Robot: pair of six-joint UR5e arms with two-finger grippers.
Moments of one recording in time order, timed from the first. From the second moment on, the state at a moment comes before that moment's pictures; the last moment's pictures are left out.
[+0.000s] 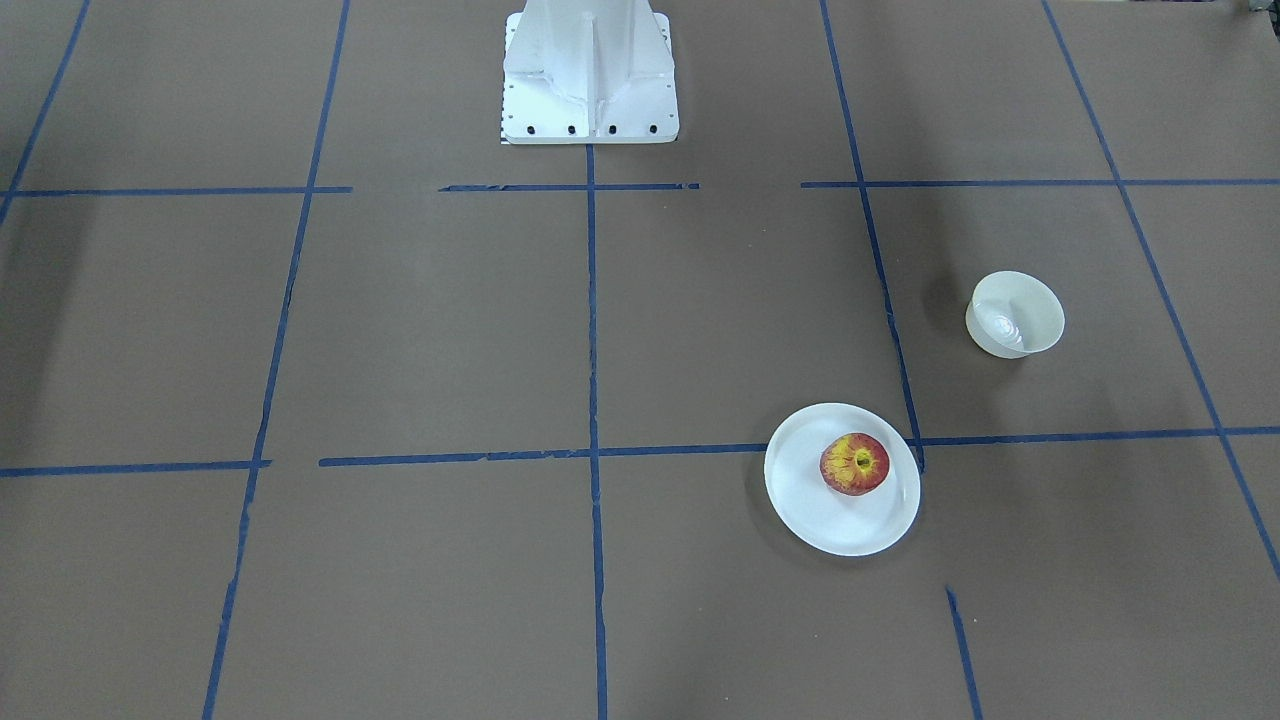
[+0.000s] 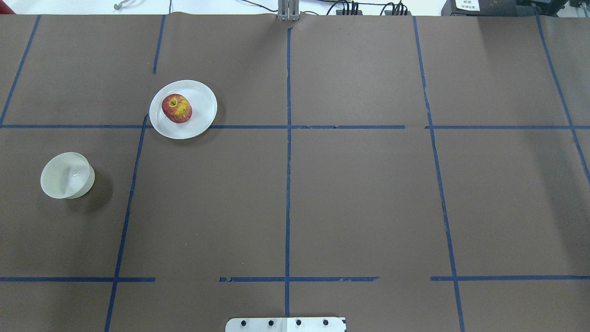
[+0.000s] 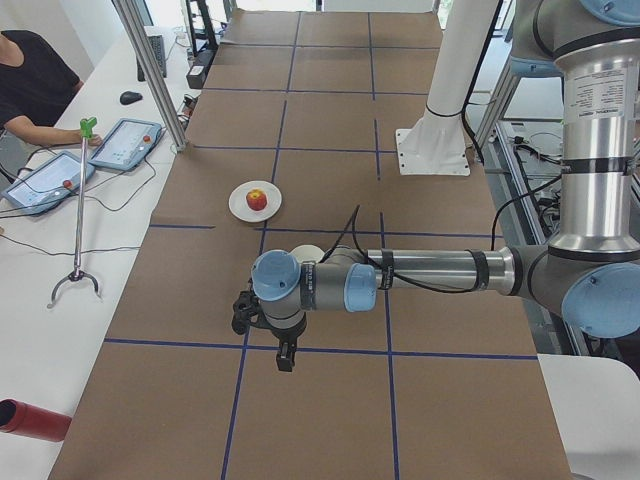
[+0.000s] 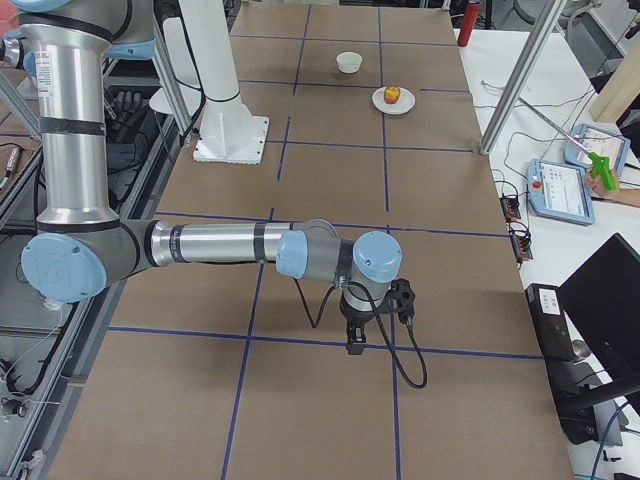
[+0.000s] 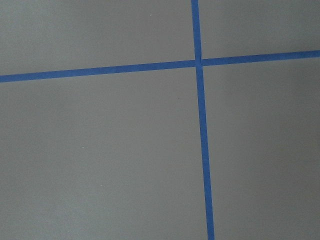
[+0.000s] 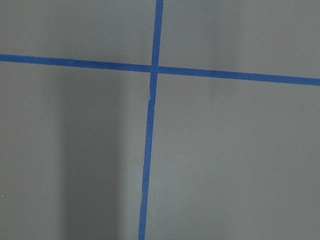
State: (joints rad) left arm -1.57 -1.49 -1.63 -1.58 -2.35 0.09; right arm 1.59 -1.58 1.66 -1.76 2.32 -0.16
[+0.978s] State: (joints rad) left arm -1.46 -1.56 -1.78 -1.60 -2.36 -0.05; right arm 1.59 -1.58 1.66 -1.76 2.32 -0.16
